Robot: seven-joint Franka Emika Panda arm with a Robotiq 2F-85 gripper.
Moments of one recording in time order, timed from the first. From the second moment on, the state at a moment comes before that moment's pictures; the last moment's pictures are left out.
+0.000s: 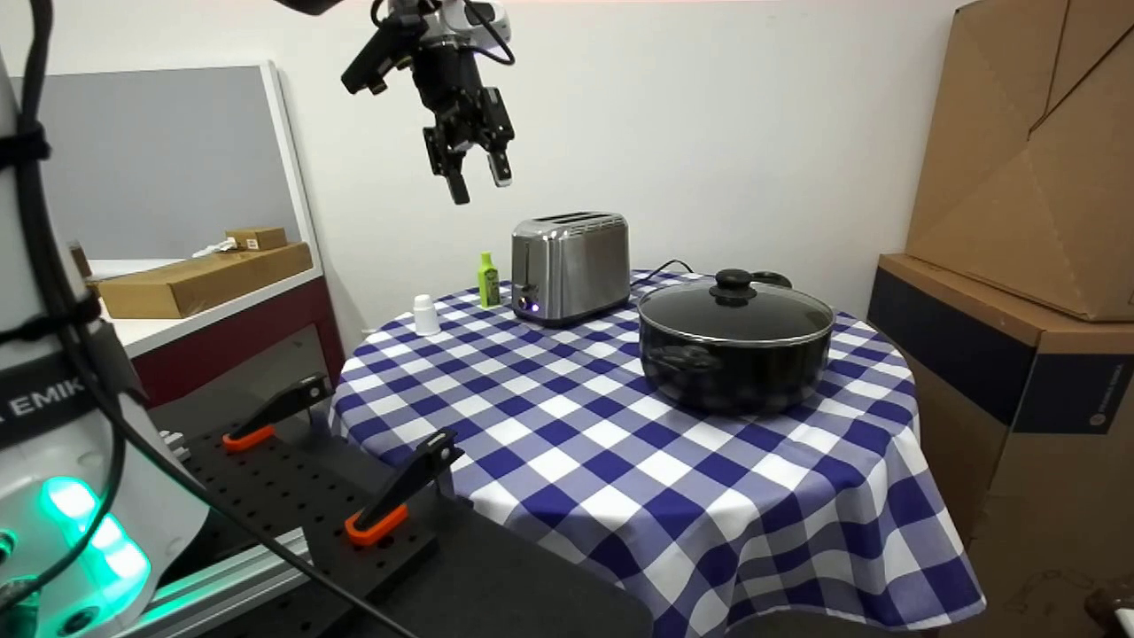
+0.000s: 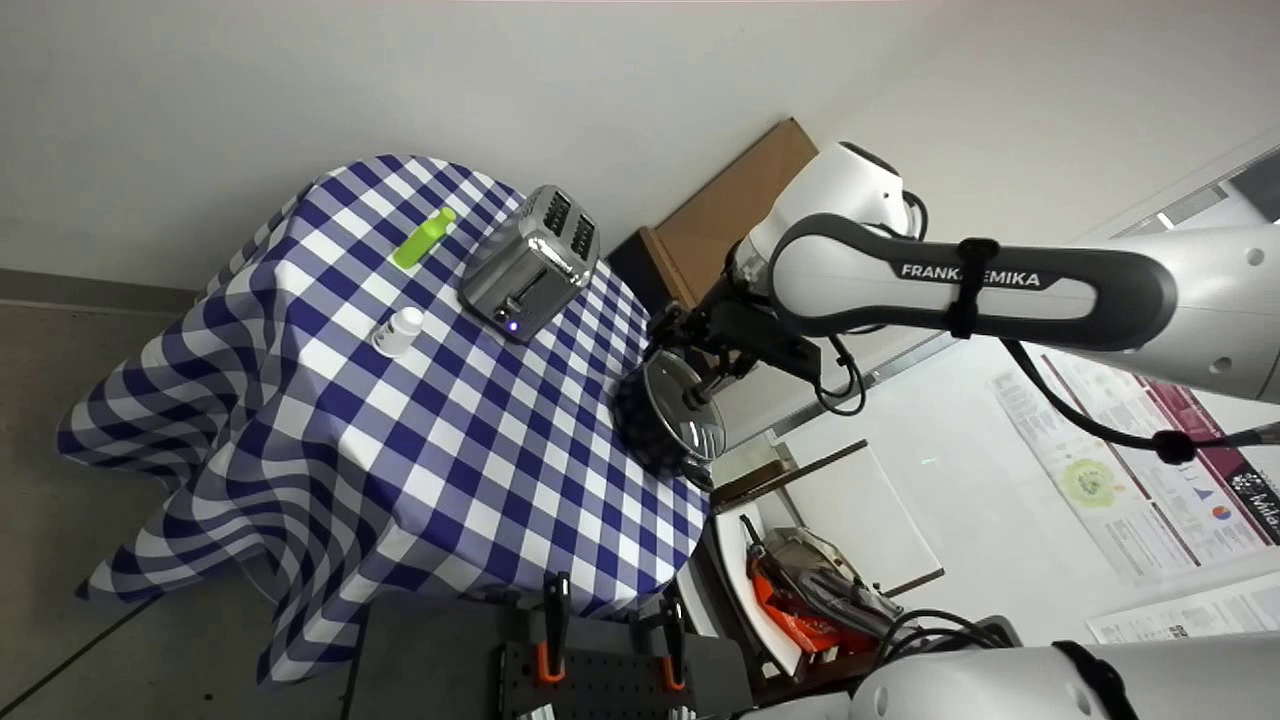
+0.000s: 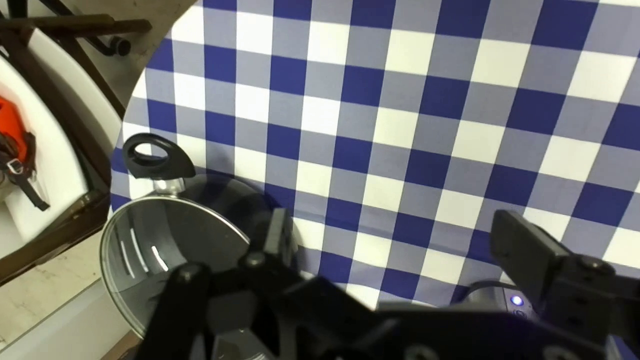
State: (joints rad) arm -0.02 -0.15 0.21 -2.51 -0.36 2.28 0.57
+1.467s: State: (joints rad) arm 0.22 0.52 -0.05 -2.14 -0.61 2.68 0.68
